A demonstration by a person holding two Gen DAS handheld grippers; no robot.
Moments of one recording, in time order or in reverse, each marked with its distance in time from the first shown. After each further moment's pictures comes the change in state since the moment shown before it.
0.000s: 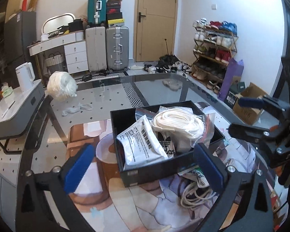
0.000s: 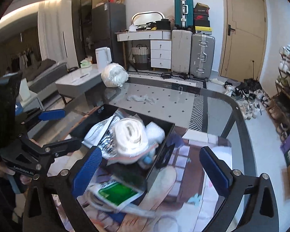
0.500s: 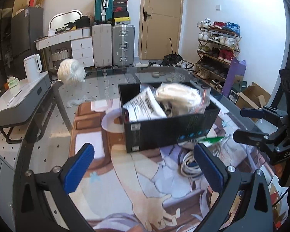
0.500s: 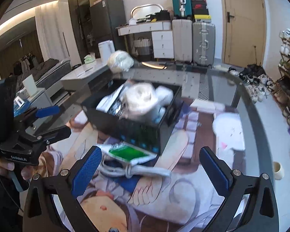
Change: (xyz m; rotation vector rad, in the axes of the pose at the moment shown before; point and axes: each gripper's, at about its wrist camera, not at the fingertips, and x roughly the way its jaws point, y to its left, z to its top) left arm -0.024 0.000 -0.055 -0.022 0.013 0.029; right arm -0.016 0.012 -0.064 0.050 0.070 0.062
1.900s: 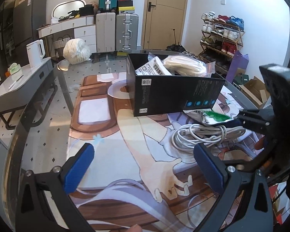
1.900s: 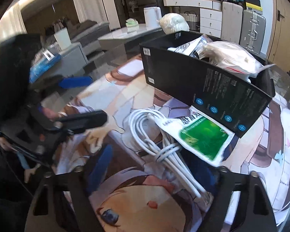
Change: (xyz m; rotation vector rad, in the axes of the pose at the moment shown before) left arm -0.002 0.017 -0.043 -0.039 0.063 -0.002; right arm 0.059 0.085 -0.032 -0.225 0.215 0.215
